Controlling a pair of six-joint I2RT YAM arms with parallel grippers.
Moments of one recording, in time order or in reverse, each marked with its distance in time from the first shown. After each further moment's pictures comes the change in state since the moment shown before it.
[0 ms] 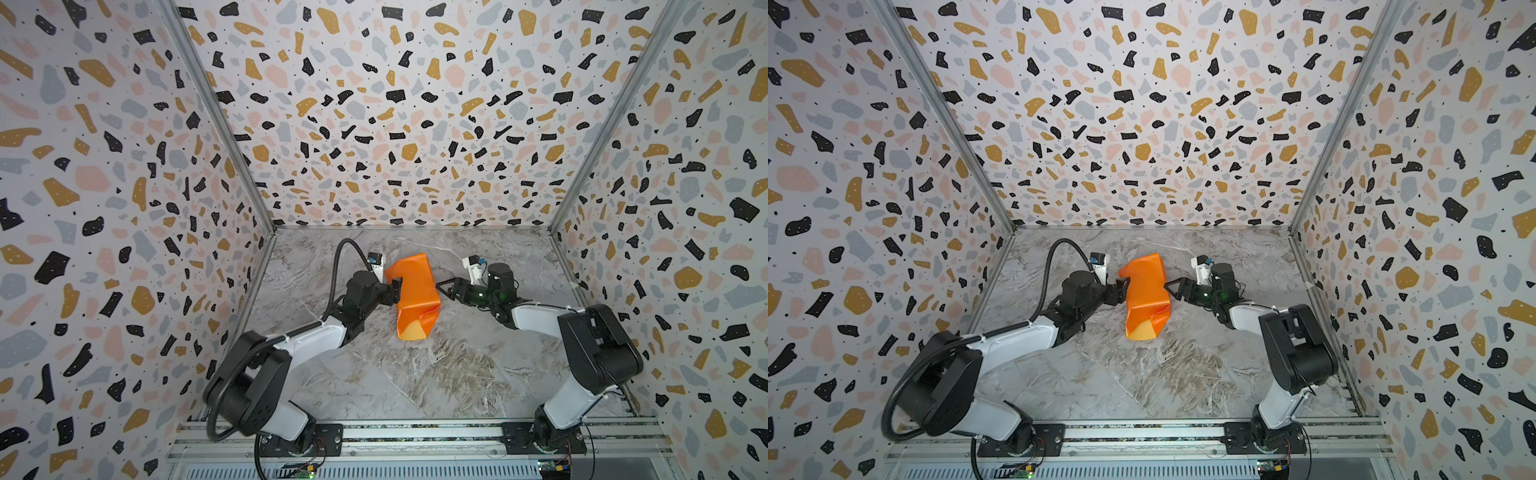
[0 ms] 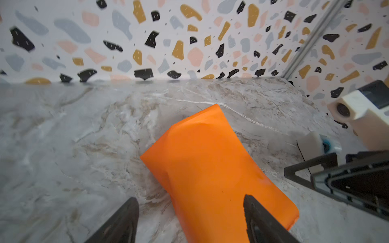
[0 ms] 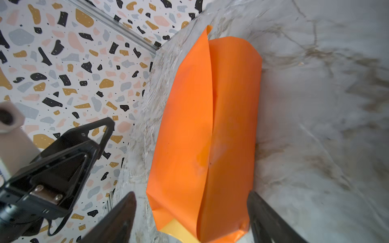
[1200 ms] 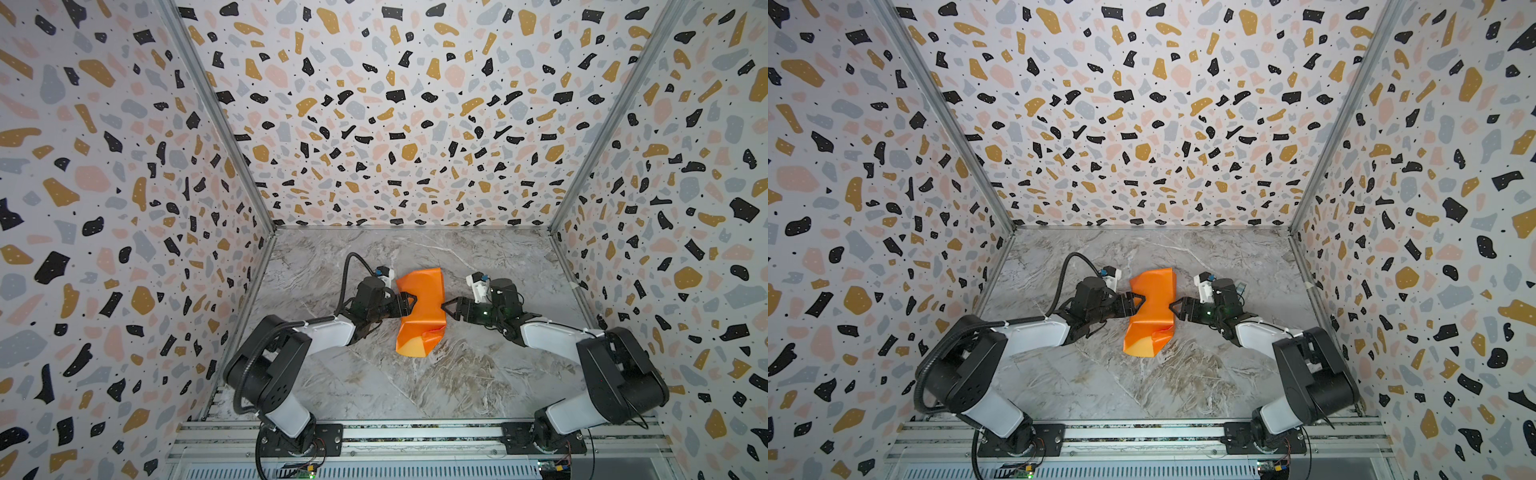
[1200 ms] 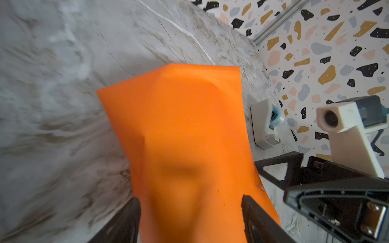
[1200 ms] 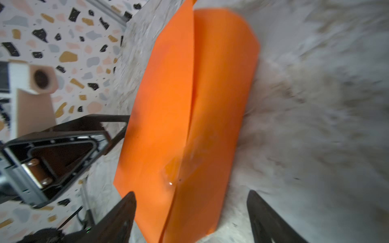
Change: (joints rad) left arm -0.011 -0.008 -0.068 -0.043 0.227 -0.243; right arm 0.015 -0.307 -0.200 -0.242 0.180 -0.135
